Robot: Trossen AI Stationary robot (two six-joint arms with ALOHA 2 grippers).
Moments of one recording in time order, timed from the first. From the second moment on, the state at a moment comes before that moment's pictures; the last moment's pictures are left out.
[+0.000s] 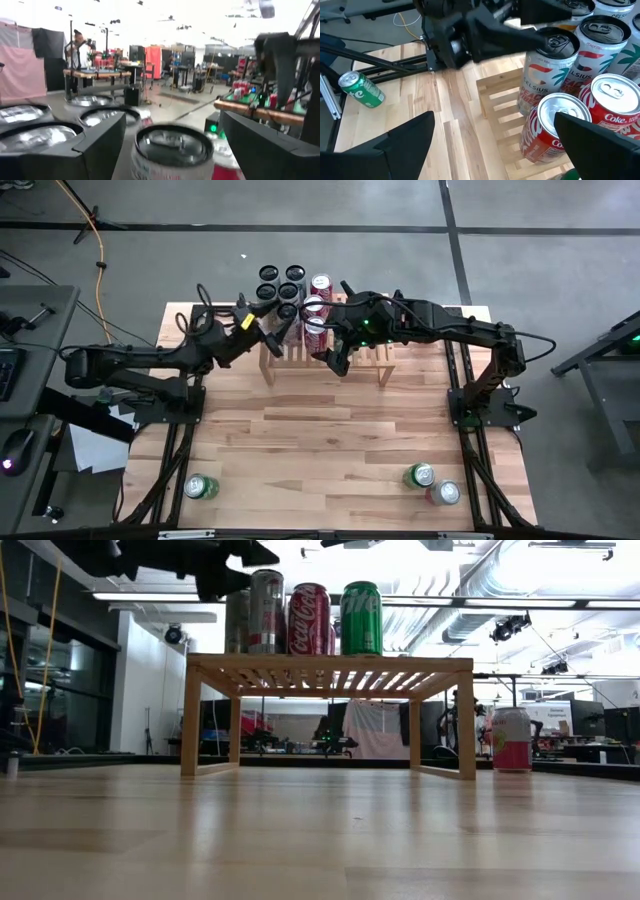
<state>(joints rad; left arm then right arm) 0.24 1.10 0.61 0.71 -0.40 0.00 -0.08 1.69 1.95 -0.85 0.10 0.16</state>
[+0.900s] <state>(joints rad) 0.12 0.92 1.04 0.13 0.08 -0.21 -0.02 1.42 2.01 -1.40 0.43 0.26</state>
